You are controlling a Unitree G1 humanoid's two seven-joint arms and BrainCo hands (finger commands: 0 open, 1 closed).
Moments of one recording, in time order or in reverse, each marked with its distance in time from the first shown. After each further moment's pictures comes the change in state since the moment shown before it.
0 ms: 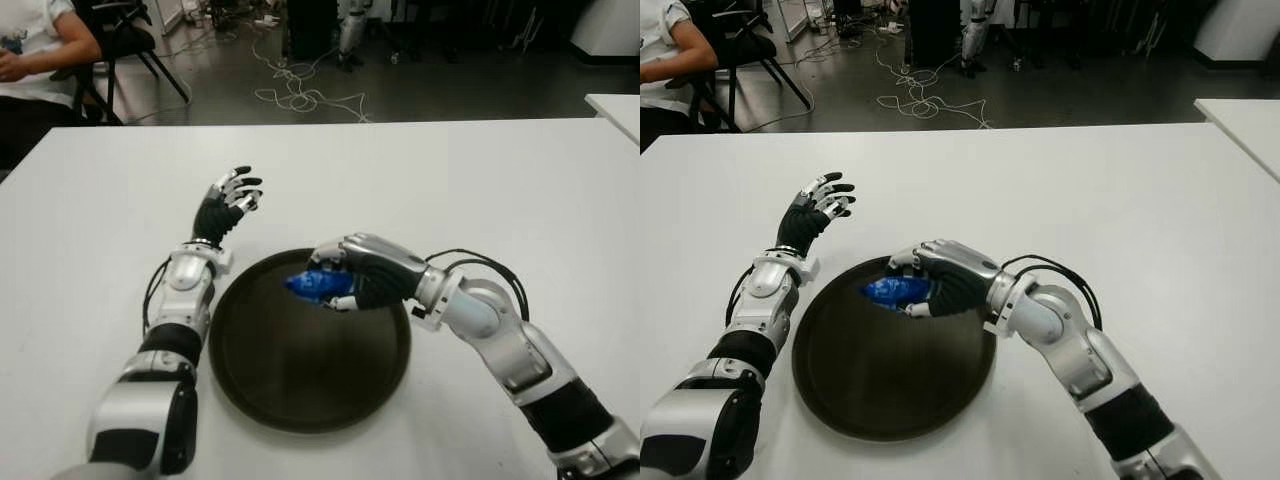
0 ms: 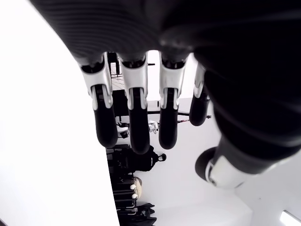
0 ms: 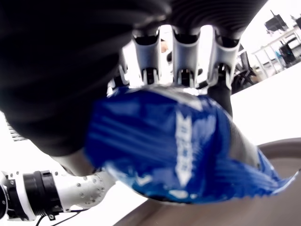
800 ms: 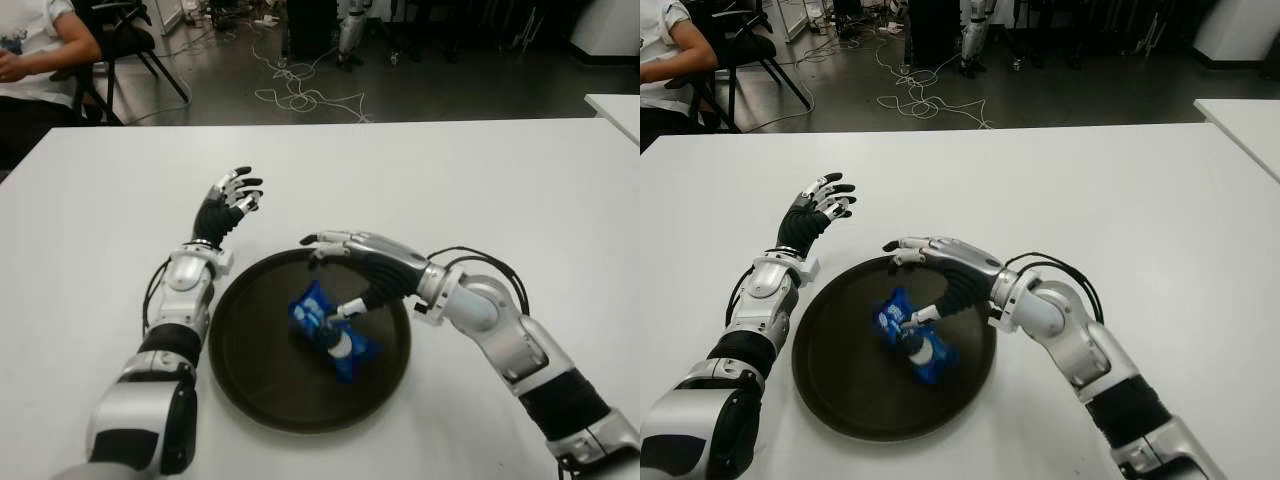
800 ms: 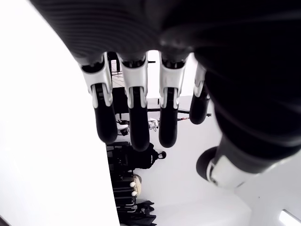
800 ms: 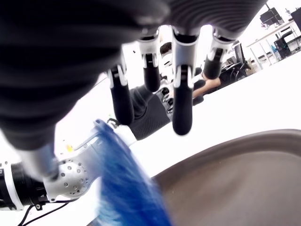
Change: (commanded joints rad) left arm -0.006 0.003 0.000 0.014 0.006 0.004 -0.001; right arm -0.035 0.006 -0.025 0.091 -0.021 -0.040 -0.022
